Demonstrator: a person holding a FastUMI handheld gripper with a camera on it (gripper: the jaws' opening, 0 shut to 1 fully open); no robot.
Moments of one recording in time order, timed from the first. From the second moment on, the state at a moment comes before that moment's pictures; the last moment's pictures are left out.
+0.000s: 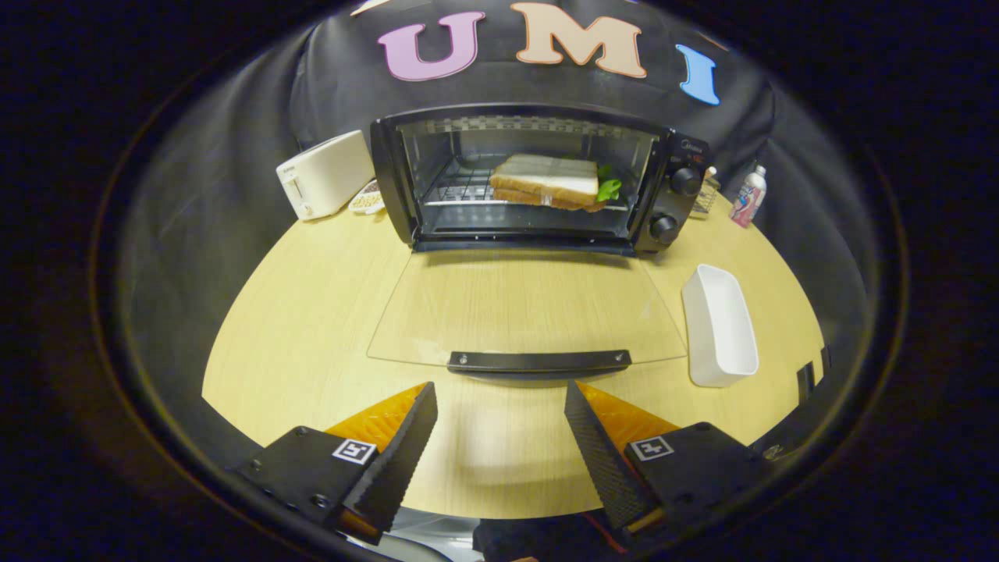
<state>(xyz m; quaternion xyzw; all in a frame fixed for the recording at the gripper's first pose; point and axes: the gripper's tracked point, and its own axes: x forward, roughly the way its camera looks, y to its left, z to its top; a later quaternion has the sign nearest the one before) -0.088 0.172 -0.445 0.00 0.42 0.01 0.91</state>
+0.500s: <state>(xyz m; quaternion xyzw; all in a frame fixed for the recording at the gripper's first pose) -0.077 0.174 -0.464 -0.03 0.44 -0.02 0.90</state>
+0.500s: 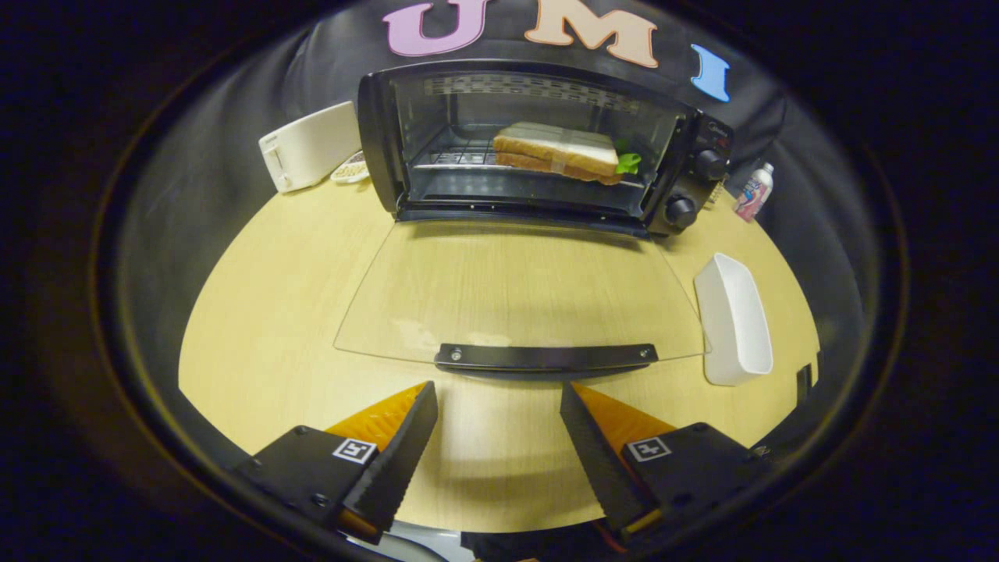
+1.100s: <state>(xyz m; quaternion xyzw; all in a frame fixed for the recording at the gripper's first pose) -0.061 0.174 -0.408 -0.03 0.40 -0.07 0.91</state>
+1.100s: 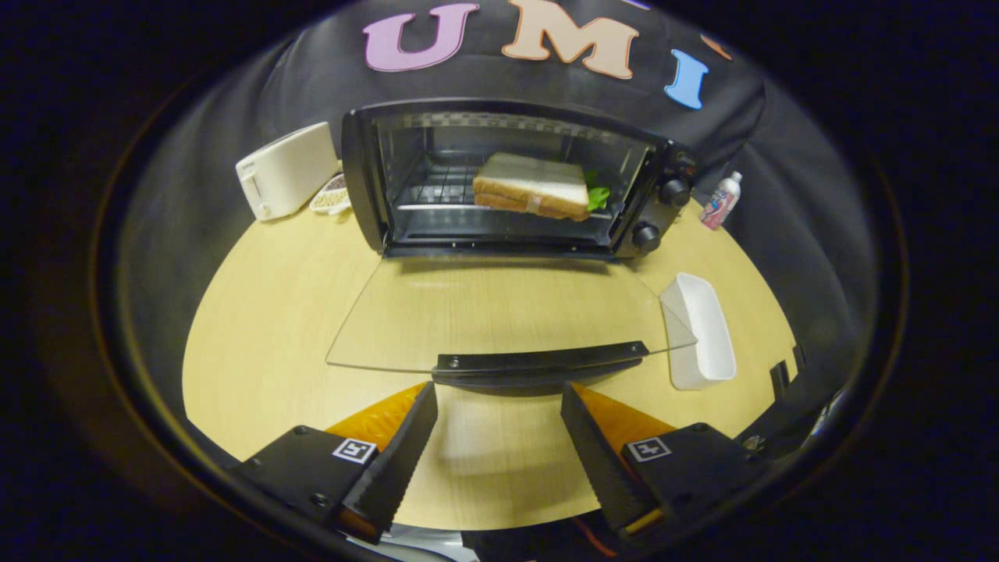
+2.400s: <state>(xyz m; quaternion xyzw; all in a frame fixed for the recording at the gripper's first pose) 0.073 0.187 -0.304 0.04 0.26 -0.06 0.96</state>
